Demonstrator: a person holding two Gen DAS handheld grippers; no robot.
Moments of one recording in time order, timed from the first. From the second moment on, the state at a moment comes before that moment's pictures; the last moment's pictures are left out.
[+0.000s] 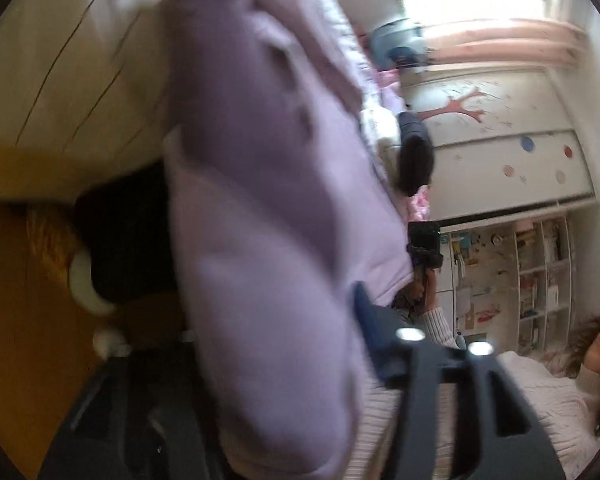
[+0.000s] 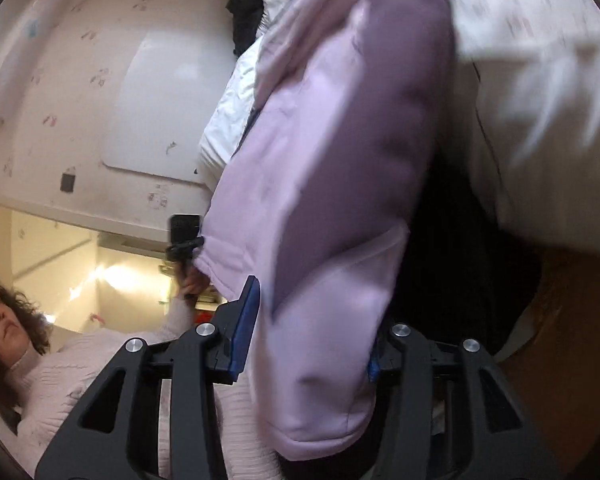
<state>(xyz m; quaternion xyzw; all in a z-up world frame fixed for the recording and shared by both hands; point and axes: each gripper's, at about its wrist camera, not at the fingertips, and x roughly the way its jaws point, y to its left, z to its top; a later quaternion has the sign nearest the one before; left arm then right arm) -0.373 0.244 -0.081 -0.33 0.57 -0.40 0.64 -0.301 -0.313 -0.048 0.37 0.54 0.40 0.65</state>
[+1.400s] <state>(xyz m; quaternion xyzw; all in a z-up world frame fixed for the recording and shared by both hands) -0.117 0.263 0.056 -0.53 0.29 -0.35 0.72 -0.056 -0.348 0.068 0.52 0.19 0.42 0.72</state>
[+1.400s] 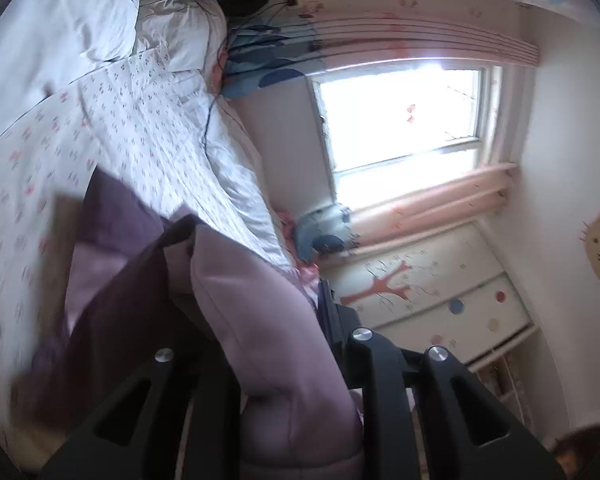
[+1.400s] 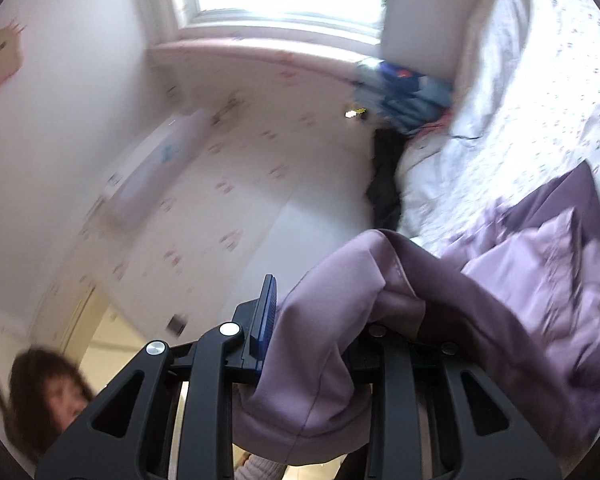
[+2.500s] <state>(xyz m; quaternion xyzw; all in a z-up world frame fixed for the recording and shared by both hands) -0.043 0.208 0.079 -0.40 0.28 -0.26 0.83 0.042 -0.246 0.055 0.18 0.36 0.18 0.90</state>
